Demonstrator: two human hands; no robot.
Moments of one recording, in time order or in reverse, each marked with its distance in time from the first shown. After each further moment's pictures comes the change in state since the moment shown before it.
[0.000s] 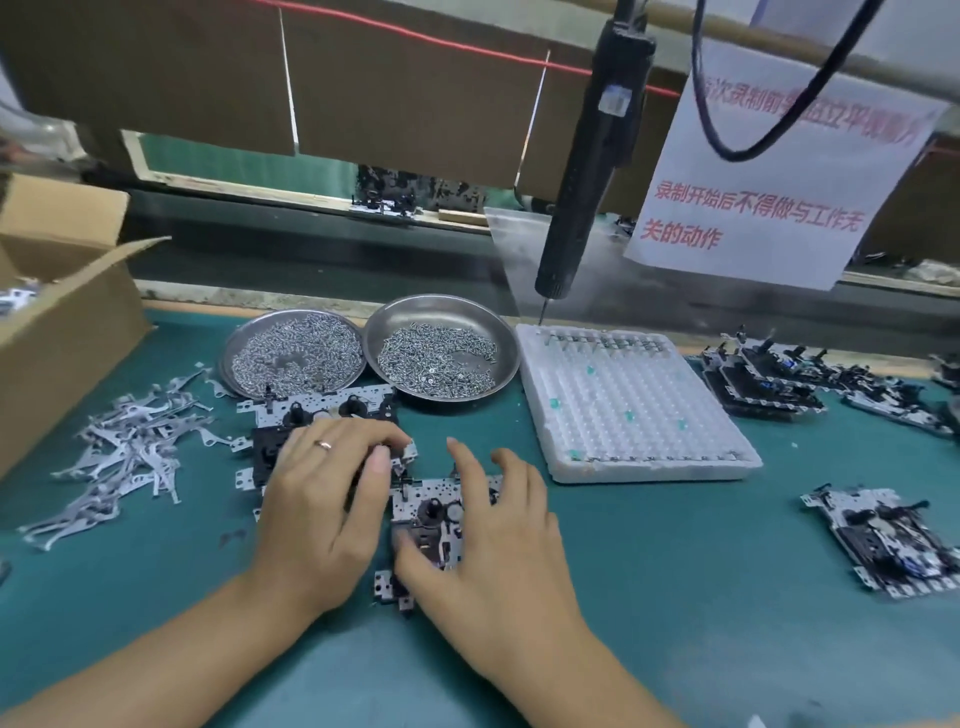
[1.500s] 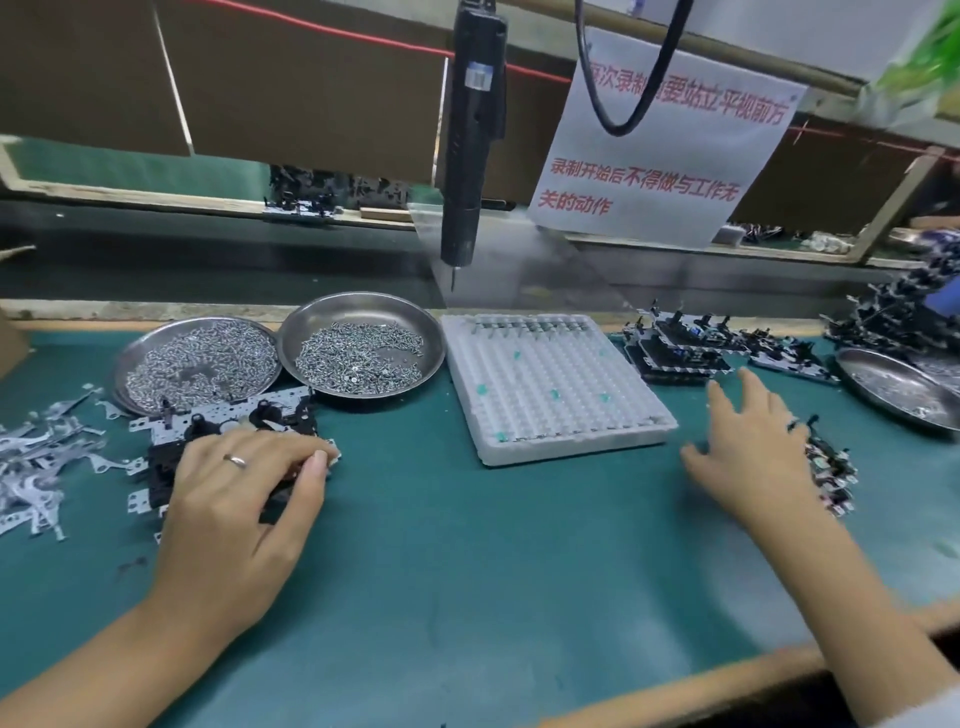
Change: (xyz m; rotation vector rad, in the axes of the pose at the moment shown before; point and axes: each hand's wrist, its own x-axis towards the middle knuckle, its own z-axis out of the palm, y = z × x) left_hand -0.002 -0.001 0.007 0.123 0.032 0.131; right_hand 0.009 0.207 -0.118 -0.607 0.196 0.510
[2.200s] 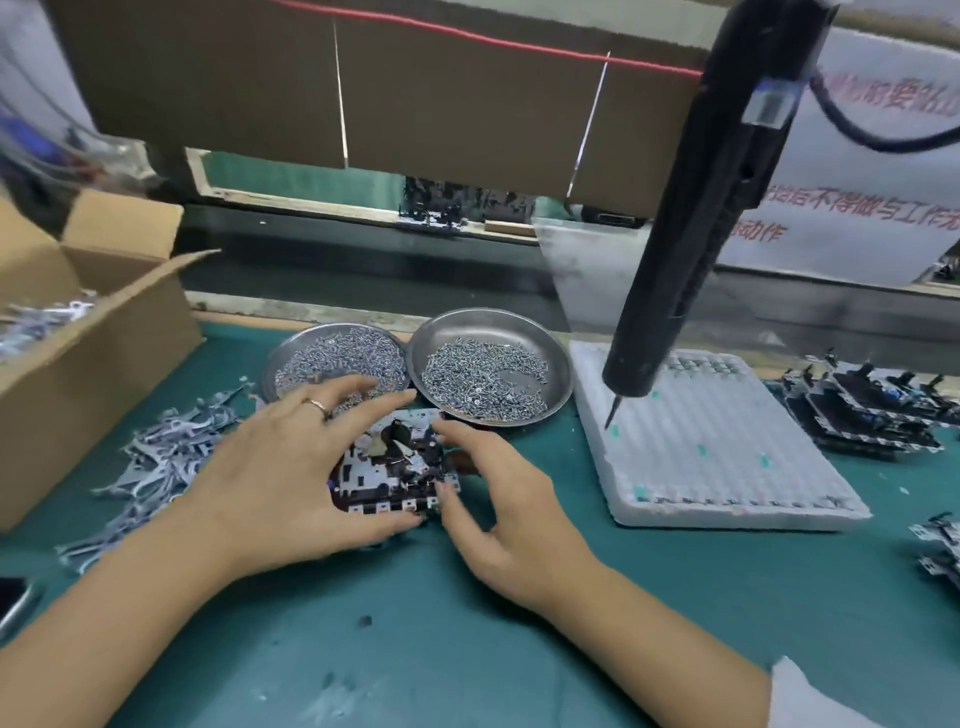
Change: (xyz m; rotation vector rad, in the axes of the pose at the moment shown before) left_hand 0.037 -0.056 -0.048 0.361 -0.575 -0.136; right_hand -0.066 -0.237 -0.003 1.209 0.086 -1.025
